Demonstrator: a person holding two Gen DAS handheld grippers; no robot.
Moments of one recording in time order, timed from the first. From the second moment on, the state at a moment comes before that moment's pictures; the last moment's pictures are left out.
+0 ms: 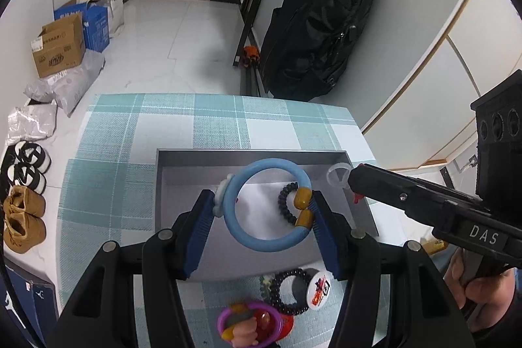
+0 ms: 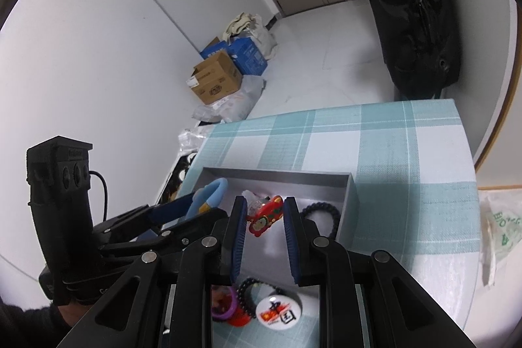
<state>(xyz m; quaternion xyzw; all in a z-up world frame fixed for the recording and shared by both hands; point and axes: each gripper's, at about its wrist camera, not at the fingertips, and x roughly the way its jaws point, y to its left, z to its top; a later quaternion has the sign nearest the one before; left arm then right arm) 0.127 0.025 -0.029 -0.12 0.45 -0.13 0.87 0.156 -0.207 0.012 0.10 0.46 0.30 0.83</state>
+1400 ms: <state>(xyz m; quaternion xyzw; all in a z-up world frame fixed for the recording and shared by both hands) 0.137 0.037 -0.037 -0.16 0.47 -0.14 0.86 0.165 -0.222 0.008 0.14 0.46 0.28 0.83</state>
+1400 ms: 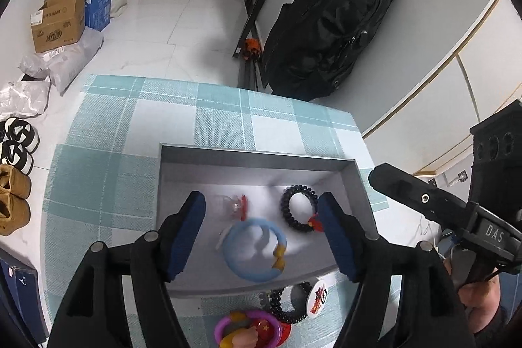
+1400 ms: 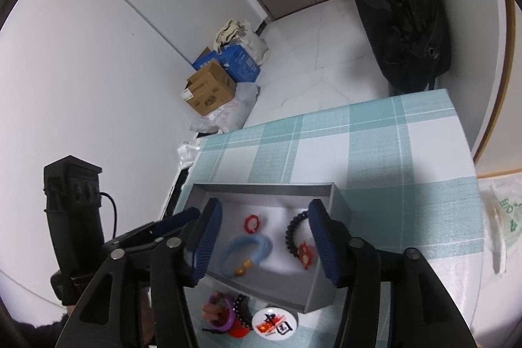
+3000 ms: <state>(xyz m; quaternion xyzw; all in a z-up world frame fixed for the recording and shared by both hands) 0.044 0.034 -0.060 -0.05 0.47 -0.12 0.87 0.093 -0.243 0.022 0.06 0.43 0.25 0.87</state>
